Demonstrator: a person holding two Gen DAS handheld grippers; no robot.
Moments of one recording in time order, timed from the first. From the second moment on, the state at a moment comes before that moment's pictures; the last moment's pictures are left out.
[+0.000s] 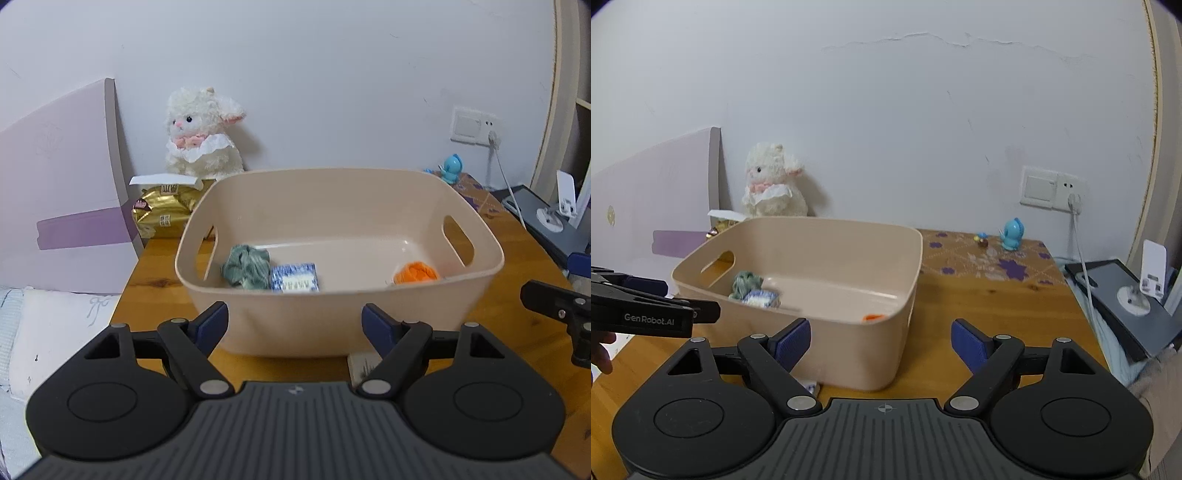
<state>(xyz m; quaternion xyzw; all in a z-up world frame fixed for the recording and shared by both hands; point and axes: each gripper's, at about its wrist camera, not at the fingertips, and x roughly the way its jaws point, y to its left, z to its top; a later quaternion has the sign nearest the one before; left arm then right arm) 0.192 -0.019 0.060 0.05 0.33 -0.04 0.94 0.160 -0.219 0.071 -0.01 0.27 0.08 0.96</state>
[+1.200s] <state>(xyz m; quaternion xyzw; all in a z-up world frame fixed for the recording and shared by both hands) 0.214 -0.049 -0.047 0.05 0.42 -0.09 0.90 0.183 -0.211 -0.034 -0.03 0.39 0.07 0.92</state>
